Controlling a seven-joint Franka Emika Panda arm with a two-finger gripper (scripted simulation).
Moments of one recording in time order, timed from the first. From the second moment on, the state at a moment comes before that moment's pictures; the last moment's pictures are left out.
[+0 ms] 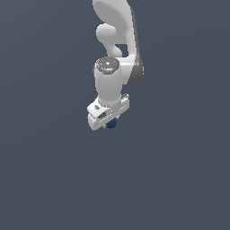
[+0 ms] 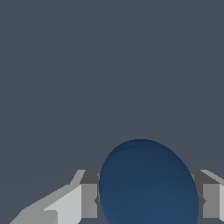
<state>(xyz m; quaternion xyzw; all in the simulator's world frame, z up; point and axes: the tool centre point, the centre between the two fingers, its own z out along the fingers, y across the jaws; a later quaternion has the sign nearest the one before) -0.018 -0.021 0.150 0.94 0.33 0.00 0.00</state>
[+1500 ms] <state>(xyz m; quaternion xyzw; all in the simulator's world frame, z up) 0.055 0.069 0.386 0.94 0.33 0.00 0.00</state>
